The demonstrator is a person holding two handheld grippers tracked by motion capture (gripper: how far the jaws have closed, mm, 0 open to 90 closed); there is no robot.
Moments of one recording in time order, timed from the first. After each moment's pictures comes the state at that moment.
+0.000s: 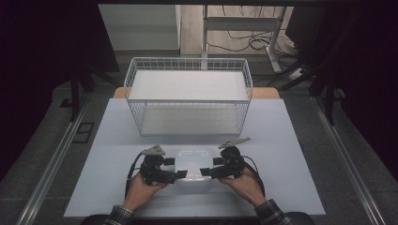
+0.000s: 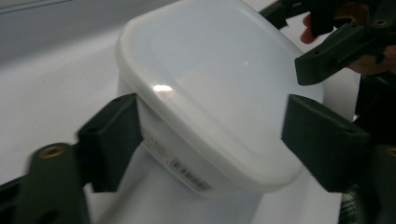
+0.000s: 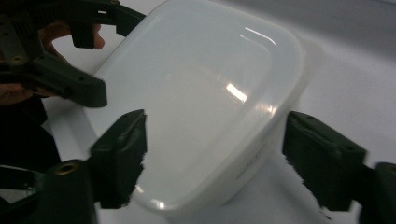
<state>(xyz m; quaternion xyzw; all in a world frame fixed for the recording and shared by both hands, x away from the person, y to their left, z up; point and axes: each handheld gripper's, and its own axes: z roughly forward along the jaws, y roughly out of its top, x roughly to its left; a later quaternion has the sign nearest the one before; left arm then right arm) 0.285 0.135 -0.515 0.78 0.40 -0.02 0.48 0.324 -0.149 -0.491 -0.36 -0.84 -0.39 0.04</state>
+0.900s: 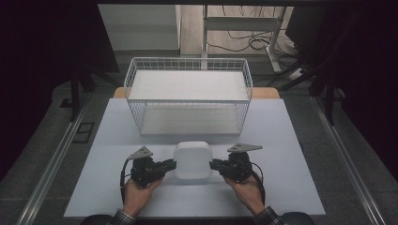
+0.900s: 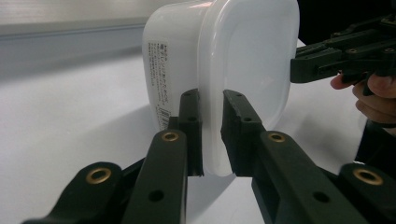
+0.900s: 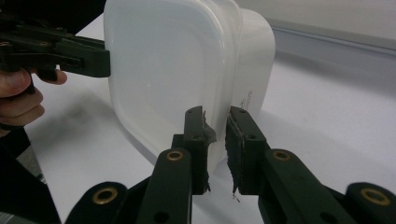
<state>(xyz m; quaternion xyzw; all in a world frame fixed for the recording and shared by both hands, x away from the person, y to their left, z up) 0.266 0.149 -0.506 0.72 0.45 0.03 0.52 0.300 -0.165 -0.480 -0.39 -0.81 -0.44 -0.04</state>
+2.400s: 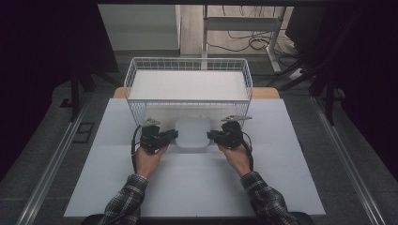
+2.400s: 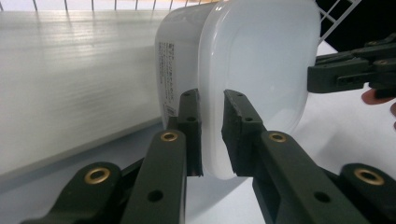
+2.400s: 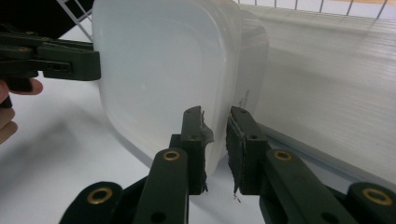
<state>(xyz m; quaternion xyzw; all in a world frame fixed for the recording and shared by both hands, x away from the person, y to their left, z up) 0.368 0.147 -0.504 0.71 0.49 0.10 0.50 0.403 -0.145 -0.482 -0.41 -0.79 -0.44 -0.08</state>
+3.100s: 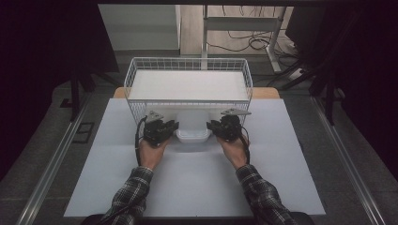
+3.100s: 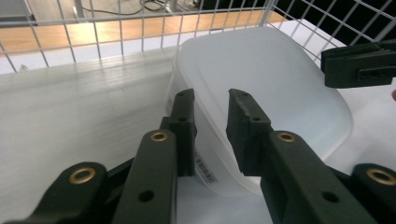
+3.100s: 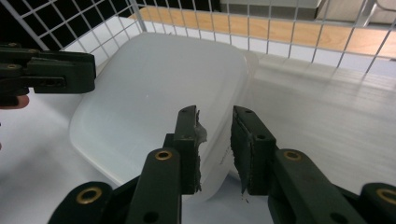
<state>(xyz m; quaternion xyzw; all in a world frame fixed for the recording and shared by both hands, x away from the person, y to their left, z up) 0.388 0.139 -0.496 0.70 0.48 0.18 0.49 0.422 -0.138 -0.476 -0.41 -0.77 -0.47 -0.14</state>
